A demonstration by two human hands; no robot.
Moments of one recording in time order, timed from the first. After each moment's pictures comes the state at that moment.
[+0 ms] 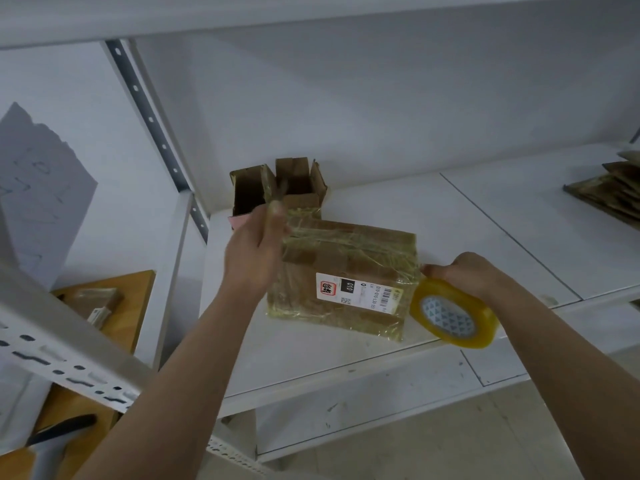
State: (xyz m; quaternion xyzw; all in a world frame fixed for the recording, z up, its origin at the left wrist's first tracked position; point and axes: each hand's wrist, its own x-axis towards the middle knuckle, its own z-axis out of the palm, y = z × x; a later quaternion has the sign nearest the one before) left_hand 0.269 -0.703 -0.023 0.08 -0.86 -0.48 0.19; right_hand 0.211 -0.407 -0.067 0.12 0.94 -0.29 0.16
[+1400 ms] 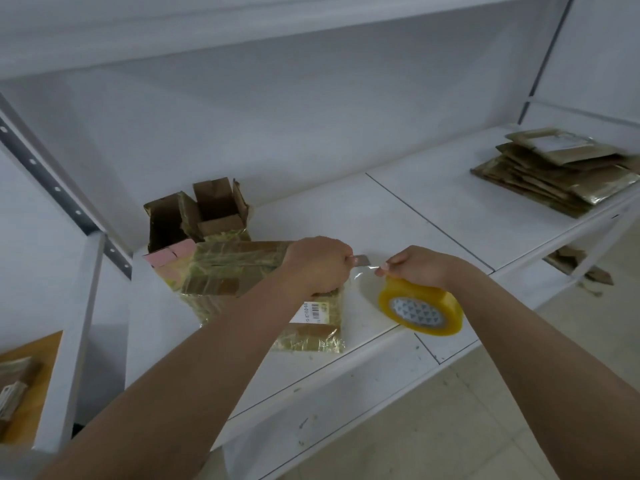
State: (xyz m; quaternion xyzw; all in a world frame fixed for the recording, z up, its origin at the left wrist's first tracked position) left_hand 0.202 -0.551 -0.028 -0.25 -0.97 -0.01 -0.04; right_hand 0.223 -0.359 -0.046 0.05 0.92 -0.33 0.21
